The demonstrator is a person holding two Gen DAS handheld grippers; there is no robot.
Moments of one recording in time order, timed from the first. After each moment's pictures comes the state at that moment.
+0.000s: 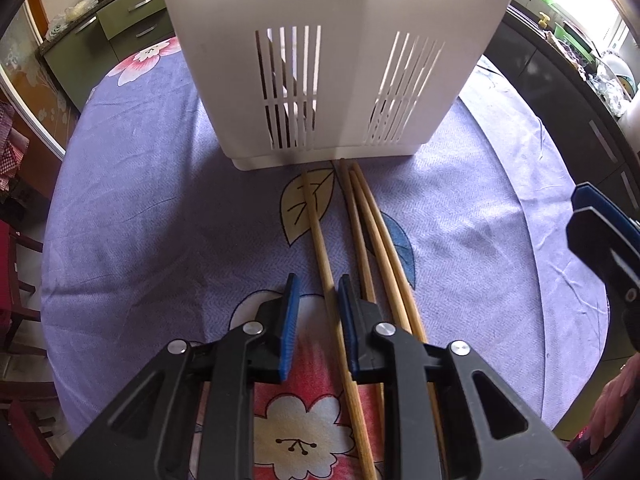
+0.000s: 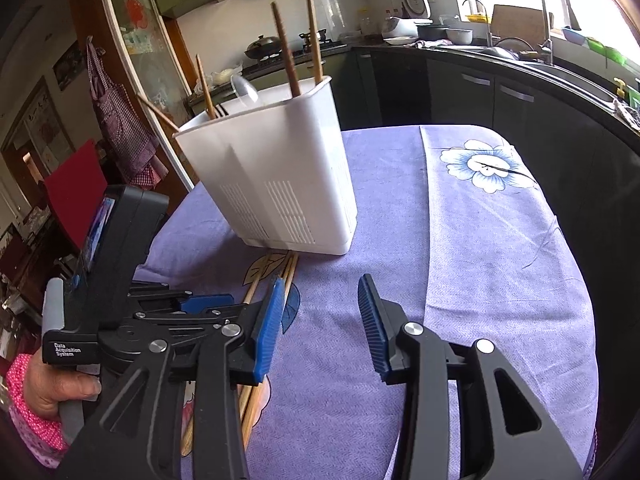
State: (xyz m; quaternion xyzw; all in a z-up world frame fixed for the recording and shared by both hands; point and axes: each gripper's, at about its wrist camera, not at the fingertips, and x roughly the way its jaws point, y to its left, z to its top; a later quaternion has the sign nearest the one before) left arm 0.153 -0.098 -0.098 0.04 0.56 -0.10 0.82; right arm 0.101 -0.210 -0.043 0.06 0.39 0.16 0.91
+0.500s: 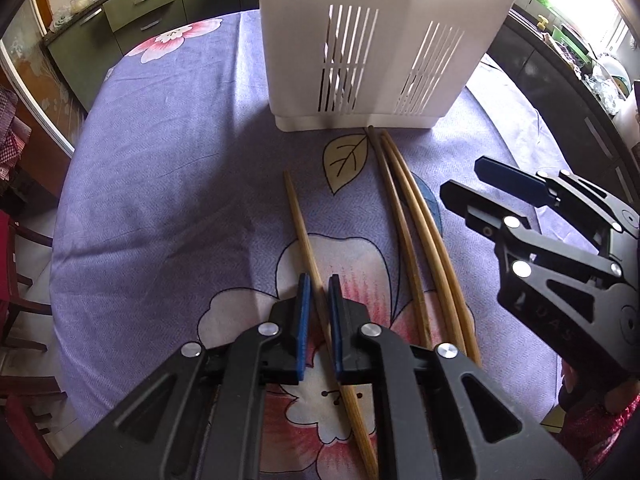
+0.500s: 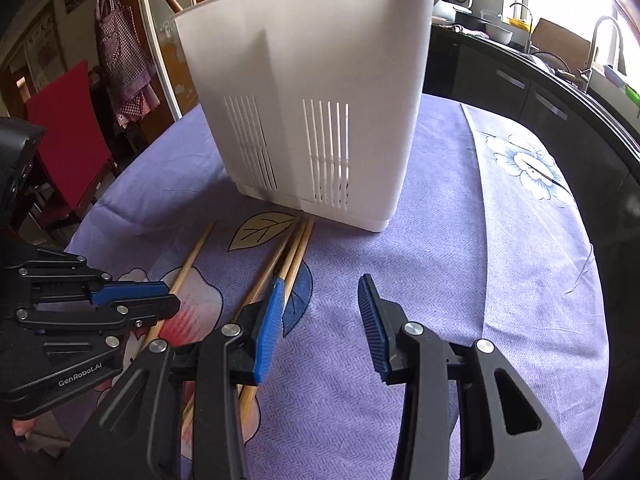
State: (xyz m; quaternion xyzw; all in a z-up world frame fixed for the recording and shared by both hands) left arm 0.122 -0.065 -0.097 0.03 0.56 -0.11 0.82; right arm 0.142 -0.148 -0.094 -0.04 0.44 0.15 0.88
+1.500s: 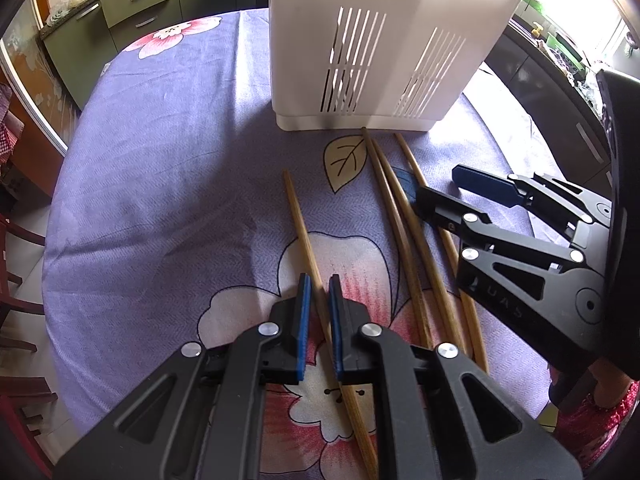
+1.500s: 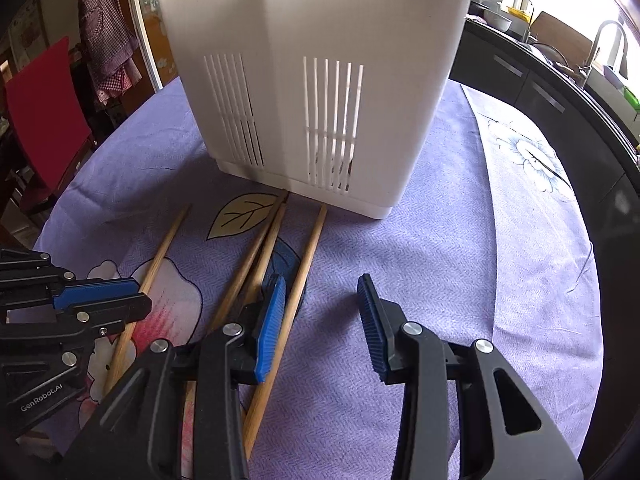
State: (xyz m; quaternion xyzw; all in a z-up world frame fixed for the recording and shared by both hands) left arm 0.127 -0.054 -0.100 0.01 0.56 -0.13 0.82; right arm 0.159 -0.136 -0.112 -0.07 0.48 0.12 0.87
